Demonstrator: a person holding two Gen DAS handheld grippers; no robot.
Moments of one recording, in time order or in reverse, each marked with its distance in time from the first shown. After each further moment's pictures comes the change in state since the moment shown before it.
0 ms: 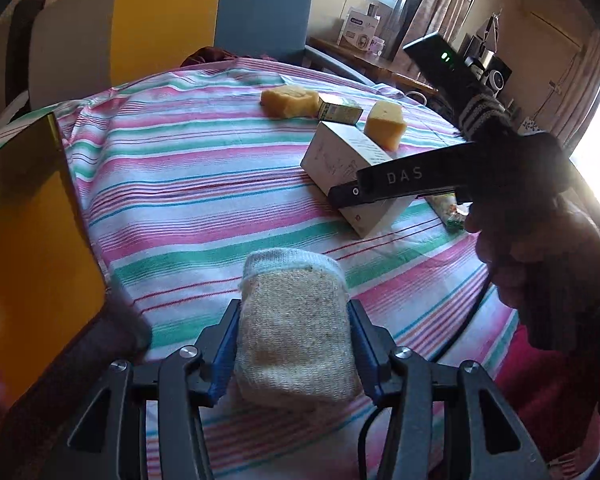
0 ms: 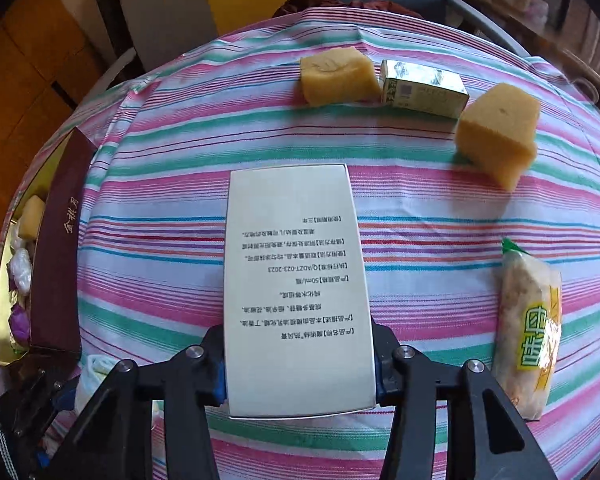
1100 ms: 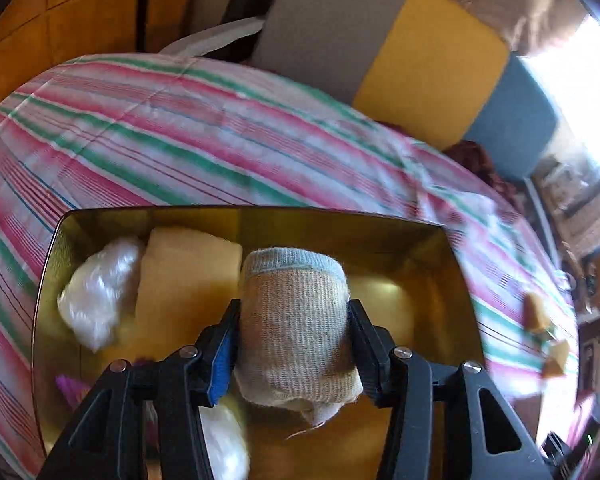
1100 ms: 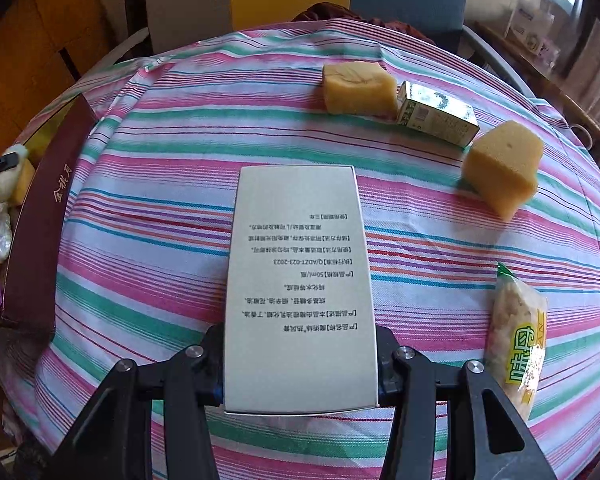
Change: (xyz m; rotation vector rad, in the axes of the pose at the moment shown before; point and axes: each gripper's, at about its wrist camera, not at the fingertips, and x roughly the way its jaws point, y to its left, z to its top) left arm -0.037 0.312 0.071 -0.661 -0.034 0.365; right arm 0.000 0.017 -0.010 -0.133 -0.028 -0.105
